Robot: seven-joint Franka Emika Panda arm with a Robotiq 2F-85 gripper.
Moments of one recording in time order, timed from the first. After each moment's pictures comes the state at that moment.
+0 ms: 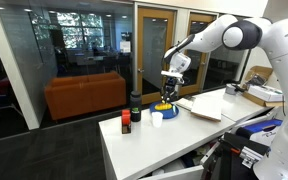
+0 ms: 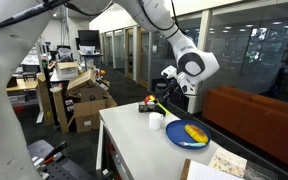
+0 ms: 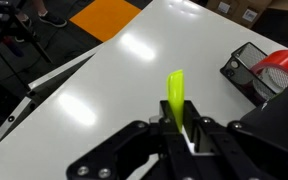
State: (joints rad) arm -0.31 0.62 -0.23 -1.67 0.76 1.68 0.56
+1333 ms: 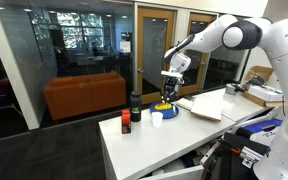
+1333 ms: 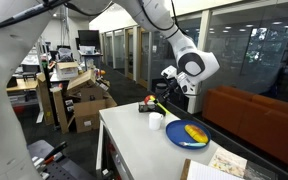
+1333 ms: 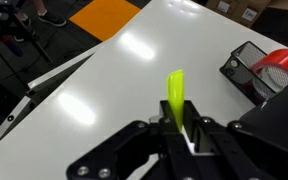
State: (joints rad) arm -0.31 0.62 -0.23 -1.67 0.76 1.68 0.56
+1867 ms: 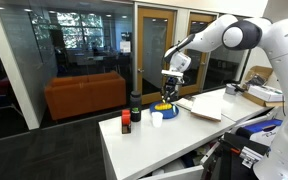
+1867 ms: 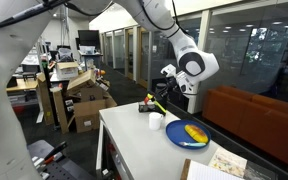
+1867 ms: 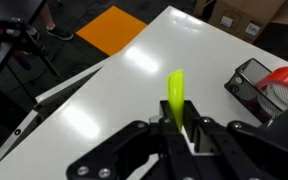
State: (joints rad) arm -0.31 0.62 -0.22 -1.66 0.77 1.60 0.56
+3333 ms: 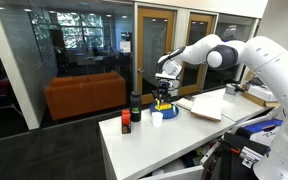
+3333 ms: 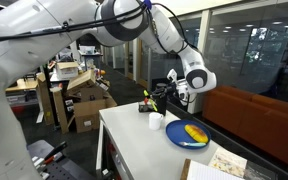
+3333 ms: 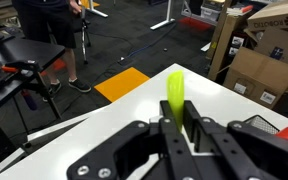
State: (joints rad) arm -0.36 0.93 -0.18 -1.28 0.90 1.25 0.57
